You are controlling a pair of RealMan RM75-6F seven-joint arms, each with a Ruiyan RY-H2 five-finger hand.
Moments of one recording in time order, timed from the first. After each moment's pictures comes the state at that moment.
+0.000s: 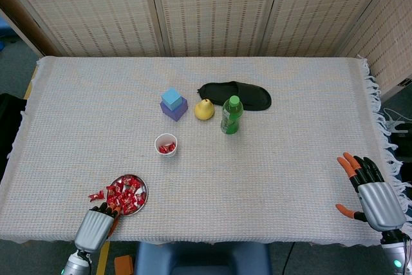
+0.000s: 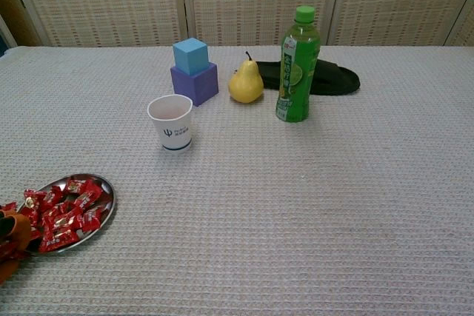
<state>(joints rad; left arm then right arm) -0.07 -1.75 0.12 -1.02 1.77 1.58 0.40 0.07 -1.04 -0.02 -1.66 -1.62 1.46 0.02</state>
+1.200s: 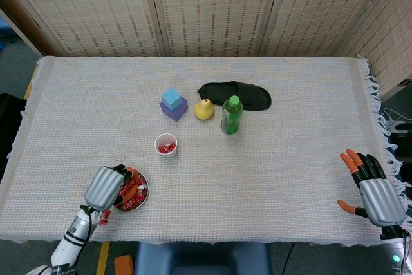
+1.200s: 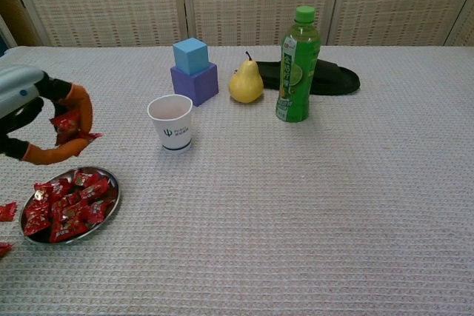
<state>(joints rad) -0.39 -1.48 -0.12 -1.57 1.63 1.26 0.22 0.08 -1.05 0.00 -1.66 -1.56 1.44 0.01</state>
